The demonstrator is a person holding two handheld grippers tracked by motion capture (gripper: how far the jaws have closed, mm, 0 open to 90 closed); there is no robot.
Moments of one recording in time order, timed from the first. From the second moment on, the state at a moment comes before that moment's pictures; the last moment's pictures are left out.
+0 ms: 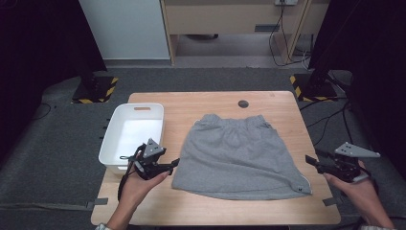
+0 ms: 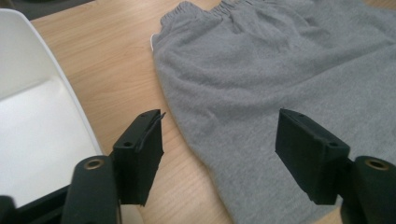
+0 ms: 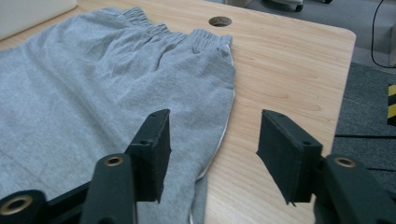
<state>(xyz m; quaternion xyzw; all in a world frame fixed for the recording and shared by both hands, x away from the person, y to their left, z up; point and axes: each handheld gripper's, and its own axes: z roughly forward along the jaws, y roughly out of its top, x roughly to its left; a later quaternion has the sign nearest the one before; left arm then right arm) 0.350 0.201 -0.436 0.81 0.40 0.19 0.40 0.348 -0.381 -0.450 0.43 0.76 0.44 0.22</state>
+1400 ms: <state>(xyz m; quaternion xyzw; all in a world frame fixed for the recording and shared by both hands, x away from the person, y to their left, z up) 0.428 0.143 -0.447 0.82 0.35 0.16 0.41 0.398 -0.280 -0.476 0.38 0.81 0.42 0.18</state>
